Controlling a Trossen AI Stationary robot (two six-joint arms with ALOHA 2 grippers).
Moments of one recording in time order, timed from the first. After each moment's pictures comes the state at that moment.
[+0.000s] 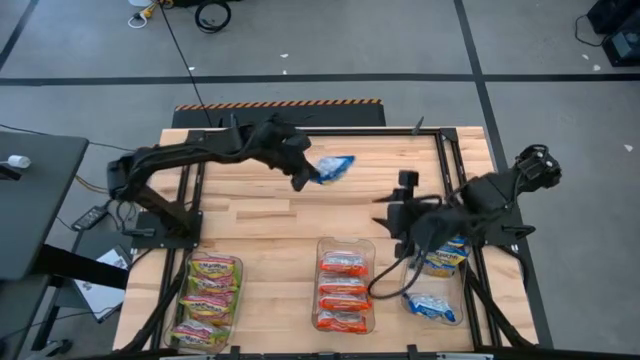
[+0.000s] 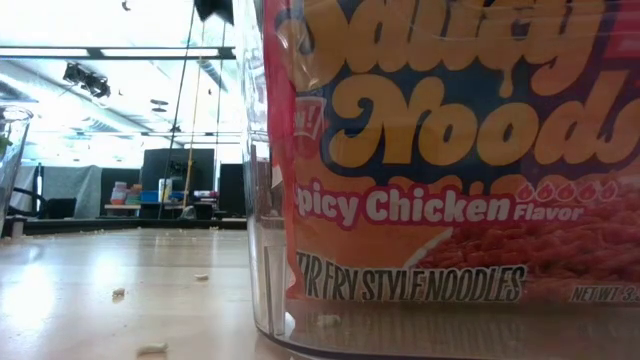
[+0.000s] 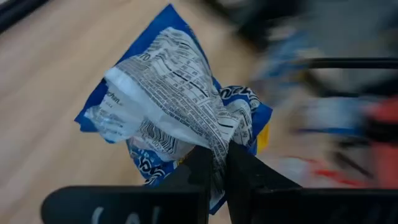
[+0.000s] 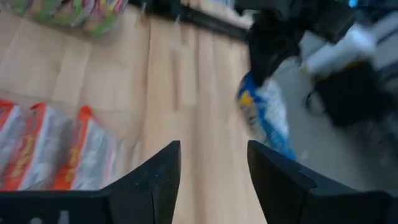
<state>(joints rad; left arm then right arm) 0.34 1.55 1.34 -0.48 0.28 -0.36 0.53 1.40 1.62 -1.16 0.71 0.20</state>
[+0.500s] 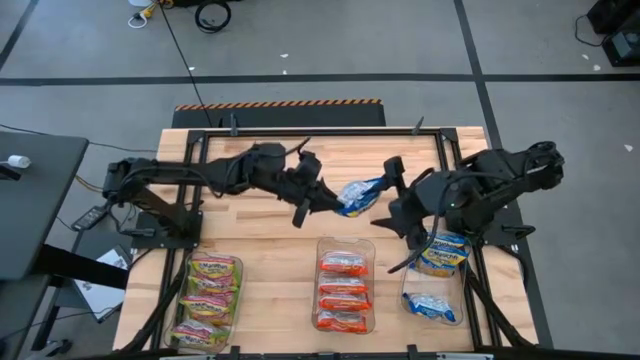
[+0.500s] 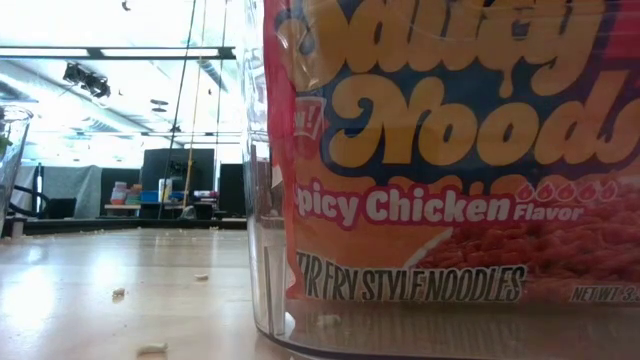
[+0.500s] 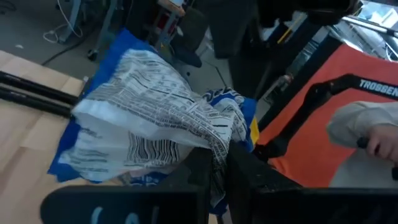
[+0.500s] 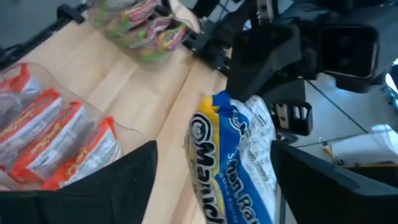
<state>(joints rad) 0.04 1.51 1.34 0.07 0.32 -0.51 0.39 1.40 1.80 -1.06 0.39 -0.37</state>
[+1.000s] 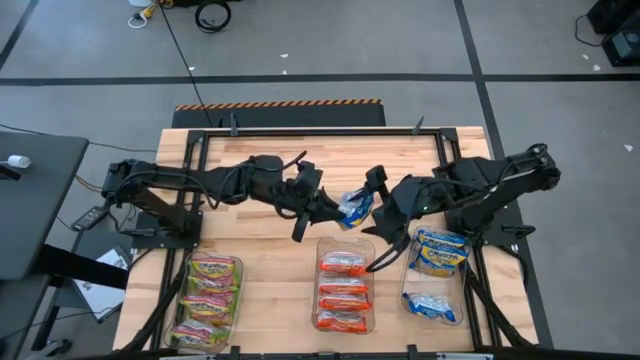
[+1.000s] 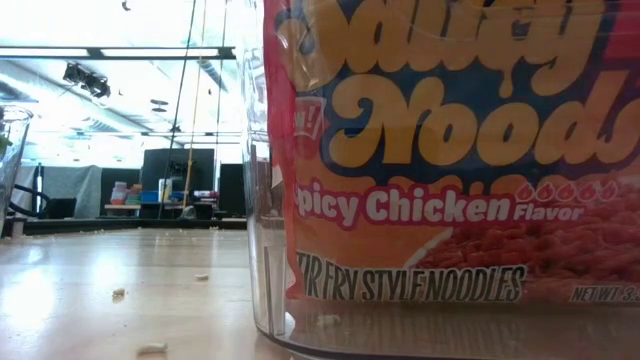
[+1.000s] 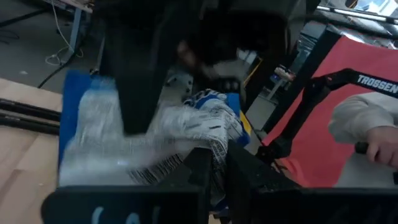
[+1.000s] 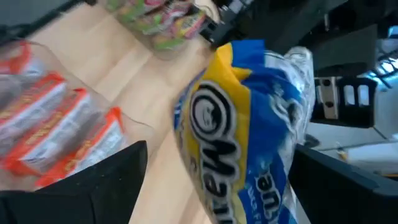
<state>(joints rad) -0.06 1.51 1.34 0.11 0.21 -0.44 0.33 1.40 1.65 -0.94 0.27 -0.45</state>
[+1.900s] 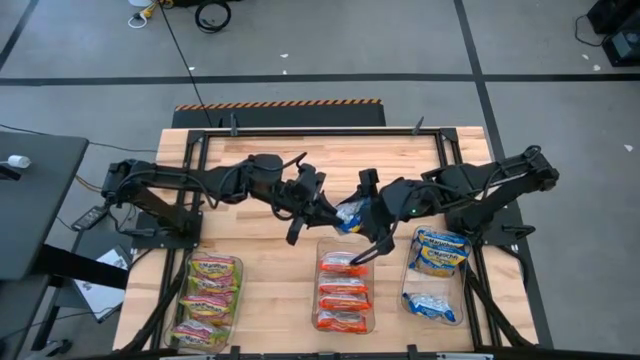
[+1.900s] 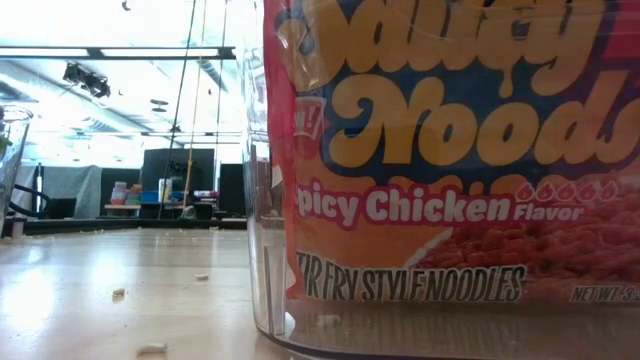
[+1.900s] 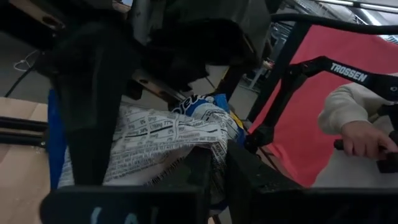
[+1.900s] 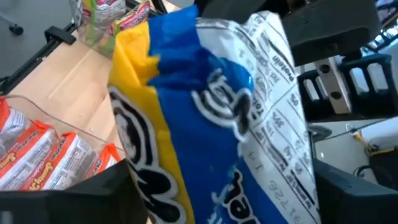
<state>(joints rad) -0.05 1.51 1.34 0.13 0.31 -0.38 0.30 1.42 1.54 -0.73 0.30 -0.29</state>
